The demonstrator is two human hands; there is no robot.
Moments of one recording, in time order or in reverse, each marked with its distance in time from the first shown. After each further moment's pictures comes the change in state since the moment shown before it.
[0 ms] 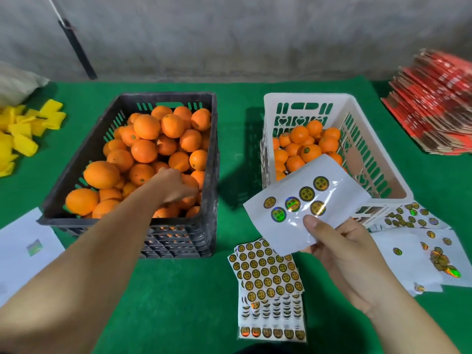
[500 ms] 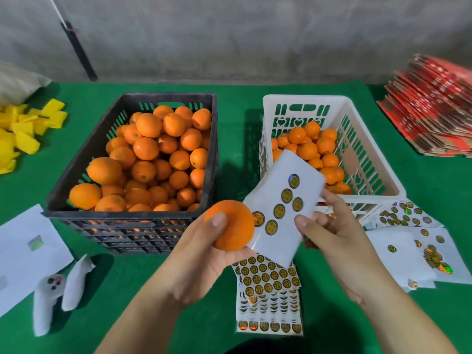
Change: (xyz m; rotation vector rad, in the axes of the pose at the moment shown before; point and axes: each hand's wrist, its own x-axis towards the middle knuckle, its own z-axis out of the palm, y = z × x) left_hand -0.179 0.055 0.063 -1.787 -0.381 0.388; right_hand -0.007 0.001 0.005 -0.267 0.044 -0.069
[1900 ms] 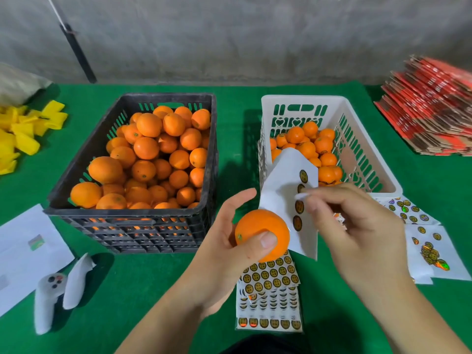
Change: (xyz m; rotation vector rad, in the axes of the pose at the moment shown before) left_hand -0.007 -0.016 0.032 0.273 -0.012 0.071; right_hand -0.024 -0.047 0.008 -0.534 0.088 -0.749
